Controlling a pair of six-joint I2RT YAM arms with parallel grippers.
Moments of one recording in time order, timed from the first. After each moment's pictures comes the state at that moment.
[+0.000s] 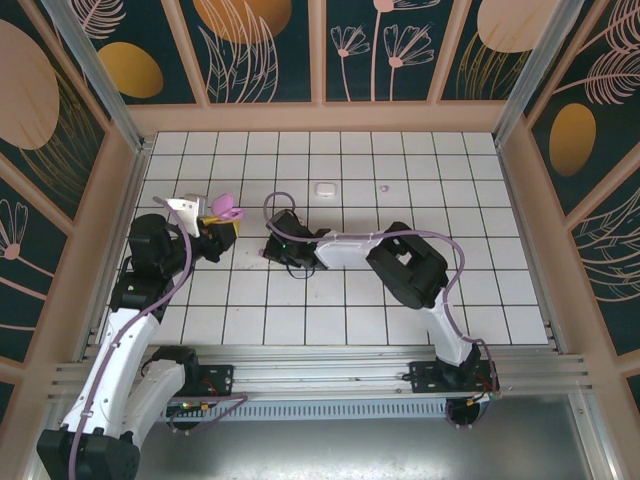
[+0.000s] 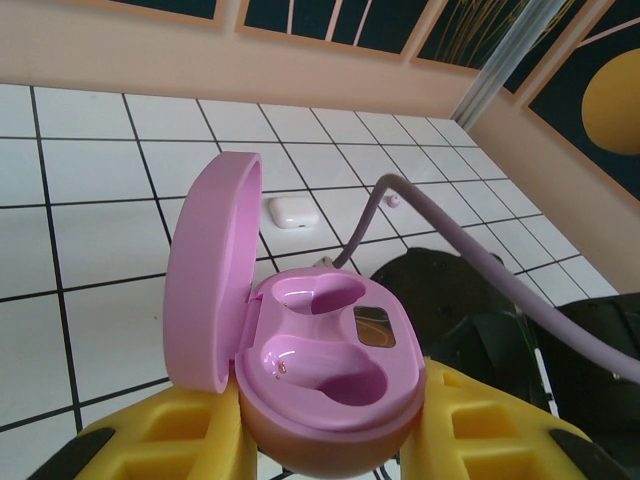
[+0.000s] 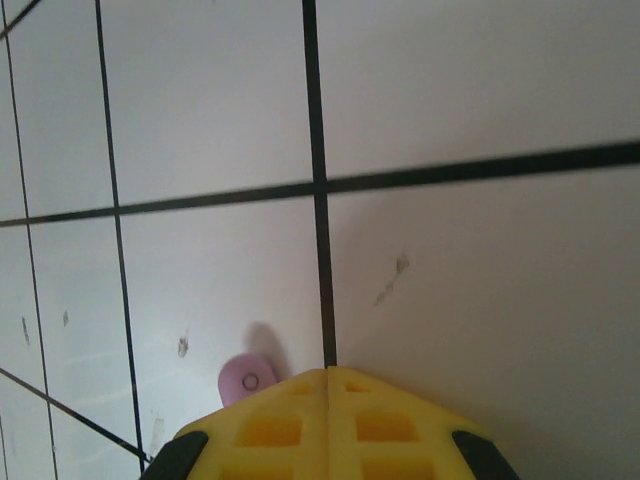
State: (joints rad) left arm -0.11 0.76 0.67 -0.27 0.51 -0.24; right arm 0.95 2.17 1.41 -0.07 -0.02 1.09
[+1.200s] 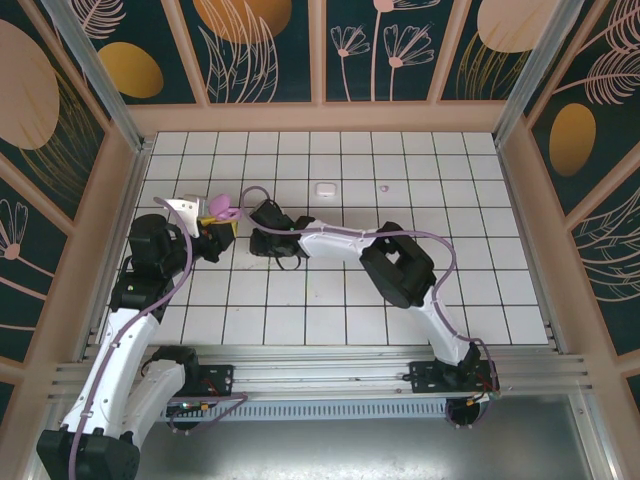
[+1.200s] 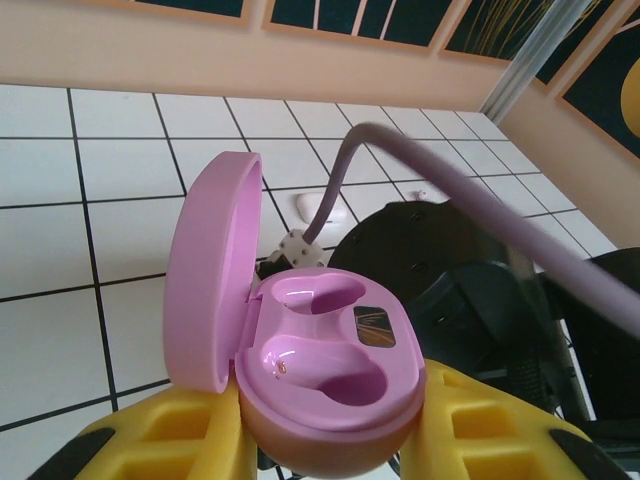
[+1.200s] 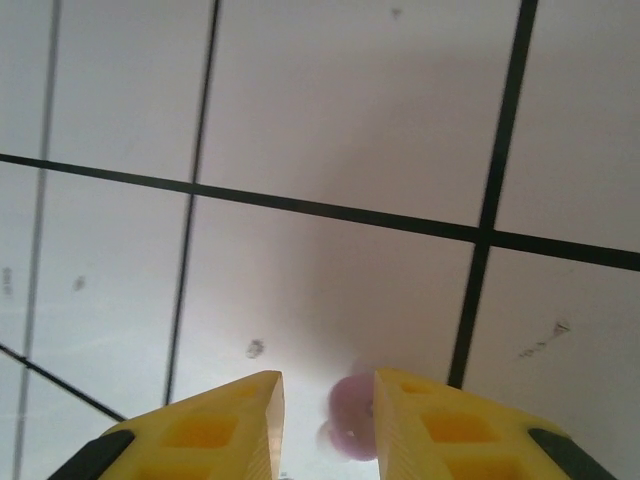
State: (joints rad) left arm -0.11 0.76 0.68 -0.29 0.46 -0.20; right arm 0.98 2.26 1.69 -0.34 0.01 0.86
